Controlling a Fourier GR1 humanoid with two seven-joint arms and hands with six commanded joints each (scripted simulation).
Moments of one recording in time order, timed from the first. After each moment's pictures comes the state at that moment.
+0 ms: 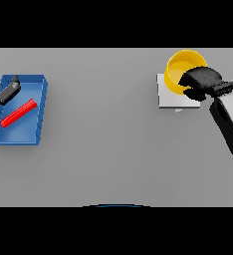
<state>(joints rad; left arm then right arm) -0.48 0.80 -0.48 -1.20 0.02 0.36 0.52 -0.79 -0.54 0.41 -0.87 0.81 0.35 -0.14</state>
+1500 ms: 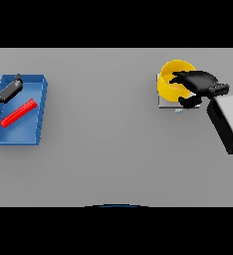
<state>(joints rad) -0.52 0.78 -0.49 -1.15 0.00 0.36 0.51 -0.83 -0.50 0.42 -0.72 0.82 0.32 -0.21</state>
